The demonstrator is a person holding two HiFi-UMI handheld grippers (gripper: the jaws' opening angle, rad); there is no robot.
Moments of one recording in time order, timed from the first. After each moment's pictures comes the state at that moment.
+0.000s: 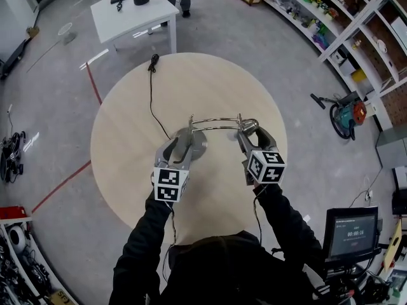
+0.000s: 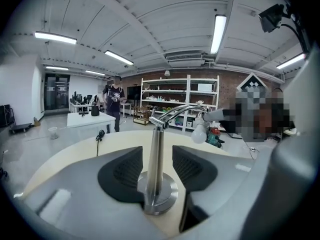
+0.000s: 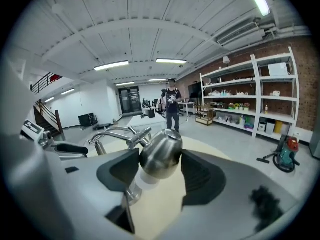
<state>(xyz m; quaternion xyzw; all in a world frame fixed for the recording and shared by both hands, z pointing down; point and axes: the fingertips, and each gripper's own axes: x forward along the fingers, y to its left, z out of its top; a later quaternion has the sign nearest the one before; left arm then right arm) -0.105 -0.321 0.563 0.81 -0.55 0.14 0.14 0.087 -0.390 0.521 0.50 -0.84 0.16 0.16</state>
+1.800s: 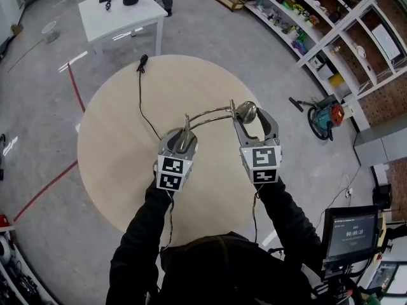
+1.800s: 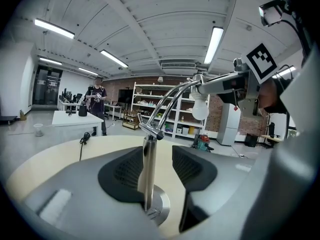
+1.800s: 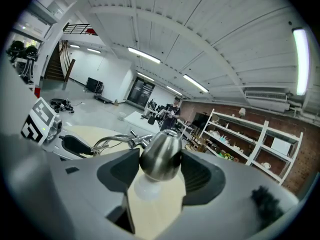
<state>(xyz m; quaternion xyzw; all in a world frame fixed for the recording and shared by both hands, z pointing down) -0.079 -0.346 0.562 0.85 -0.50 0.11 0.15 0.043 -0.386 0.412 0.50 -0.82 -0.11 0.27</state>
